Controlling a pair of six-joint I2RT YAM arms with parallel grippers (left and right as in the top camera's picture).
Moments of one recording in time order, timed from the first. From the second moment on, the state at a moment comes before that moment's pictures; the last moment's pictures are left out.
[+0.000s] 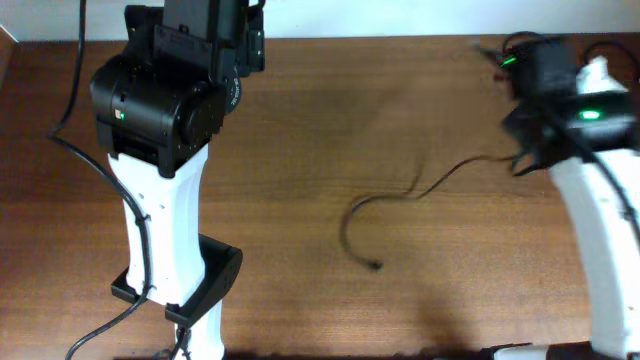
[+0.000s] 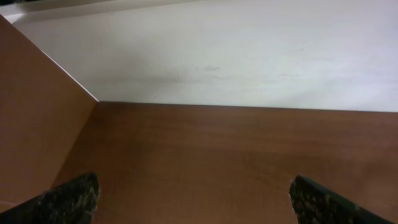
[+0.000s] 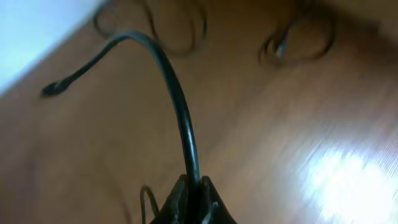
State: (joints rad) left arm -0.40 2.09 3.14 -1.69 -0.60 -0.16; right arm 0.10 1.55 1.80 -1.35 0.56 0.84
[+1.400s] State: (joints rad) left arm -0.40 2.08 3.10 -1.67 -0.53 -0.16; right arm -0.35 1.79 1.41 -1.03 0.38 0.63
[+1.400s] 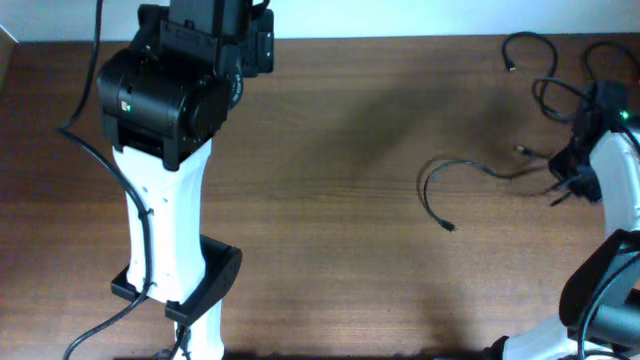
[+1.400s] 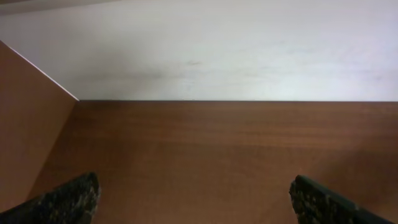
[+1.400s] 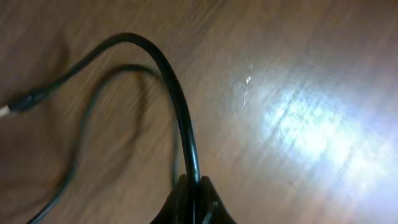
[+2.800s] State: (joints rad) left arm -0.40 2.08 3.10 -1.69 -0.50 -0.15; right arm 0.28 1.90 1.26 -0.65 0.04 1.21
